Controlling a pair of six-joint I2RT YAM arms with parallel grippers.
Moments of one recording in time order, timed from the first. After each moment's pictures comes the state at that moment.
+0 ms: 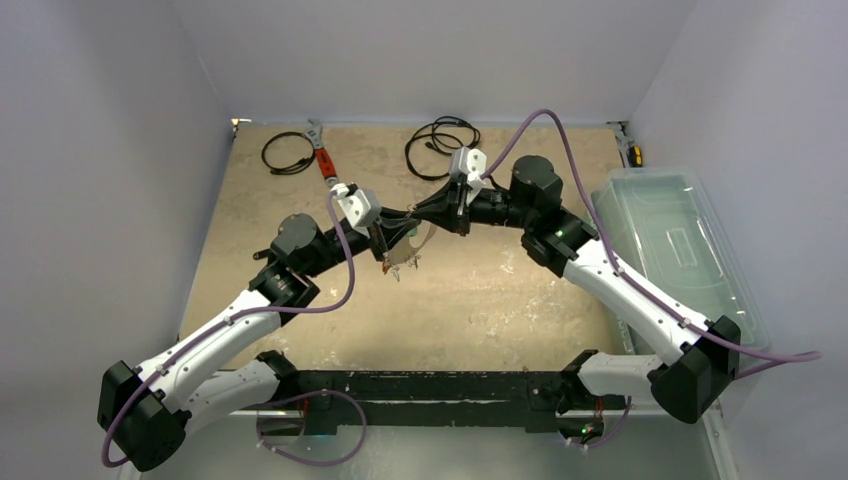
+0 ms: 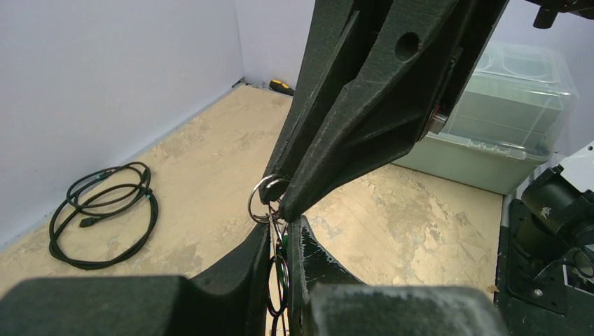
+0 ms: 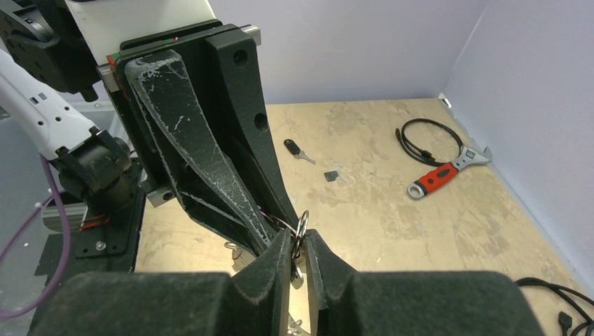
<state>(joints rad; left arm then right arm) -0.66 0.95 0.72 0.37 0.39 -0.04 0.66 1.24 1.14 0.04 -0.69 -0.14</state>
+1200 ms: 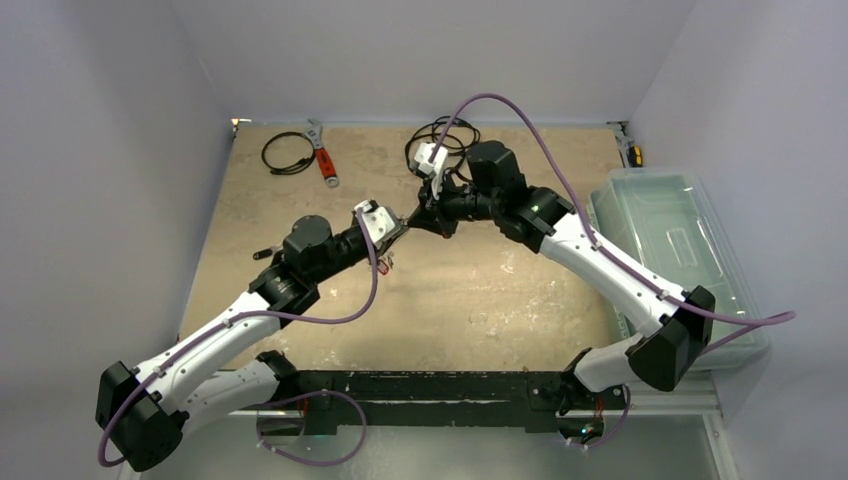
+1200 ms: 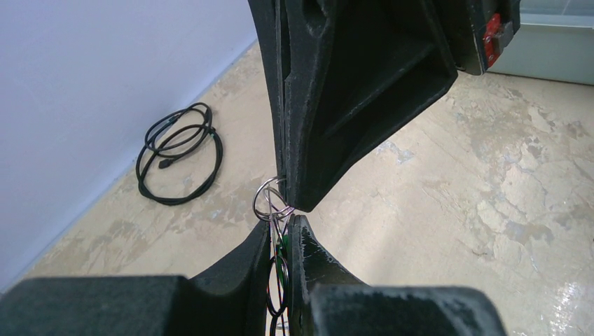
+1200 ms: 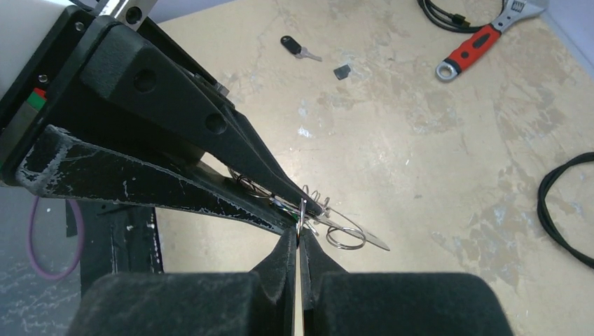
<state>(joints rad) -0.68 0.94 0.72 0.14 0.22 0.27 0.74 1.42 1.40 -0.44 -0.49 -0.16</state>
